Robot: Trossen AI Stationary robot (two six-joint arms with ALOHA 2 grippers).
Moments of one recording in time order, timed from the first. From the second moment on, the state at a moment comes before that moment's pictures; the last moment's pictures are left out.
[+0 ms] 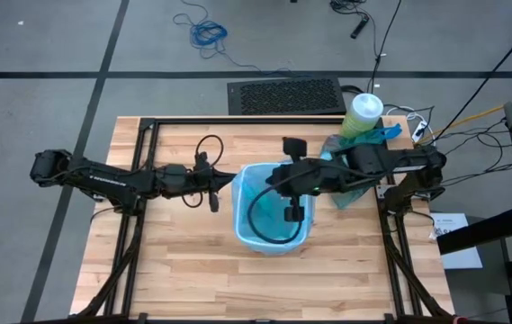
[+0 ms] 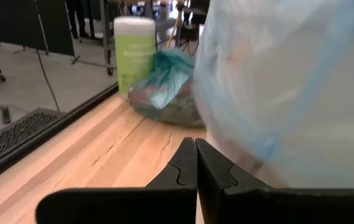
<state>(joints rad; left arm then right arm) -0.02 1.11 0.48 0.51 -0.25 -0.12 0.24 1.74 2.15 -1.15 0.38 -0.02</state>
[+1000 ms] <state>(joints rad) -0.01 0.98 0.48 0.39 -0.24 -0.13 0.51 0.89 0.87 -0.42 0.87 0.16</state>
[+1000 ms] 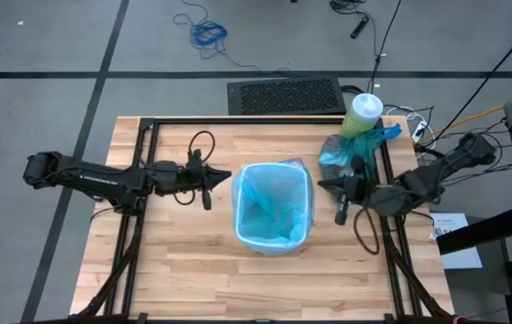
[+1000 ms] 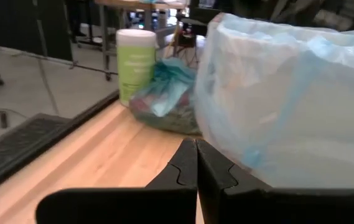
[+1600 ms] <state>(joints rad) 0.09 1.22 0.48 0.67 -0.10 -0.18 0.30 0.91 0.70 -0.08 0.68 0.09</state>
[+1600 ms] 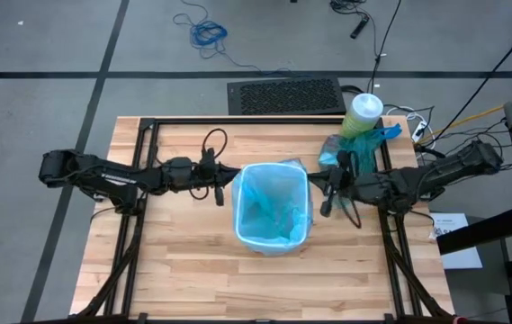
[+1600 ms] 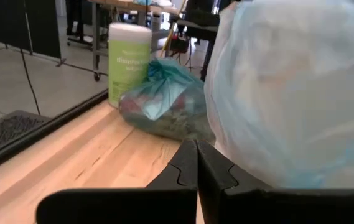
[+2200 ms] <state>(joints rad) 0.09 1.23 0.48 0.67 -0.10 -0.17 0.26 1.05 0.70 -0.08 0.65 0.15</state>
